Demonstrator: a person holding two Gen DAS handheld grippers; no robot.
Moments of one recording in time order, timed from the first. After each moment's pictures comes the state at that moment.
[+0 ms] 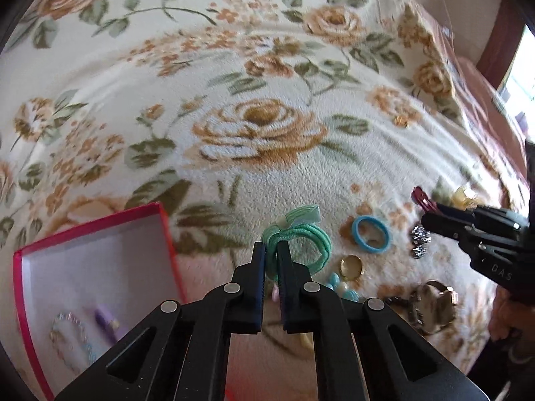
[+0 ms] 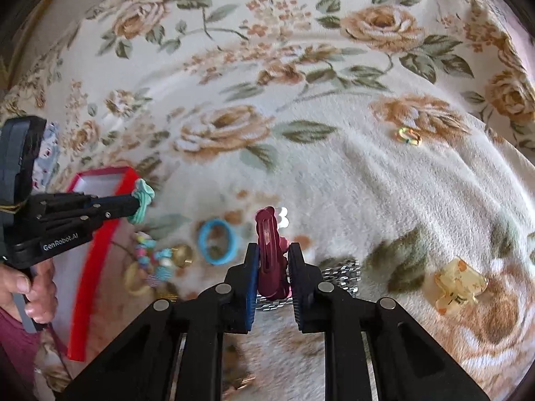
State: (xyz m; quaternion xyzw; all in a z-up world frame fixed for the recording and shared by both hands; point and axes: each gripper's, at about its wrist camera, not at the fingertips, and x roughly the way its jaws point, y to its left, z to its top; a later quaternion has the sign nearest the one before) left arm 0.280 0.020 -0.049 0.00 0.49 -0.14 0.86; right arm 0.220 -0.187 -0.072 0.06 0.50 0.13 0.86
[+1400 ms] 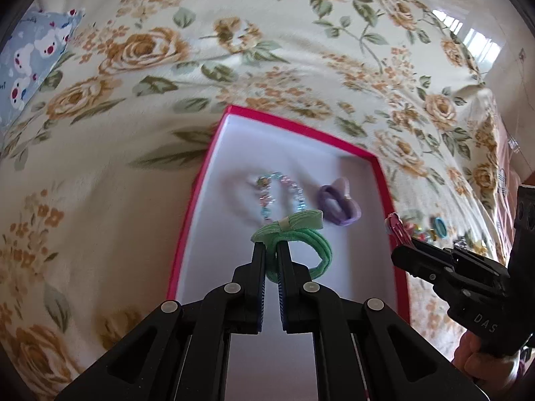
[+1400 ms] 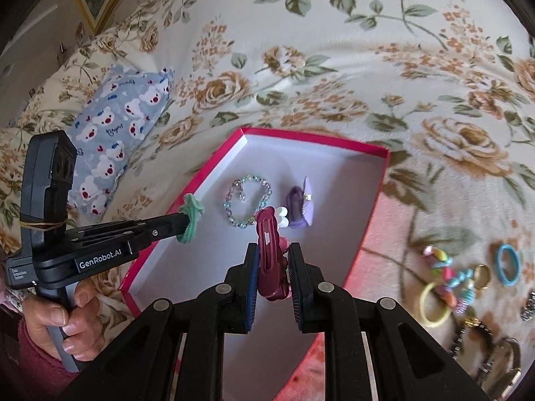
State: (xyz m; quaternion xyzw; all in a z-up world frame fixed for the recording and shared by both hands) left arm 0.112 0.207 -0.022 -0.18 0.46 0.03 0.87; right arm 0.182 0.043 -0.057 0.03 0.49 0.33 0.81
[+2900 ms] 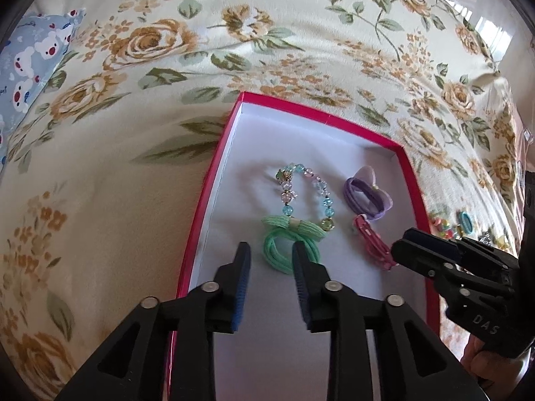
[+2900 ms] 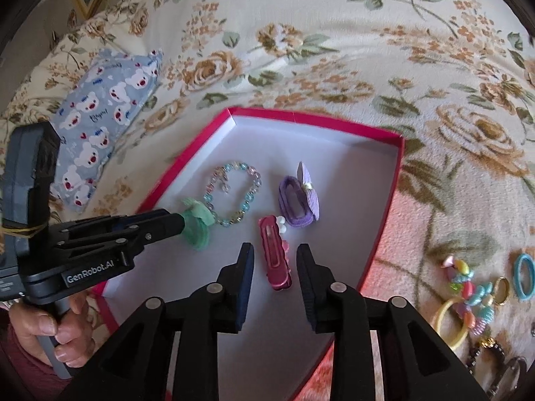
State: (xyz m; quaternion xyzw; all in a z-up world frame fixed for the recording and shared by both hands) left arm 0.130 0.203 -0.038 -0.15 0.47 0.05 0.87; right arm 0.196 0.055 -0.075 0.01 0.50 0.32 0.80
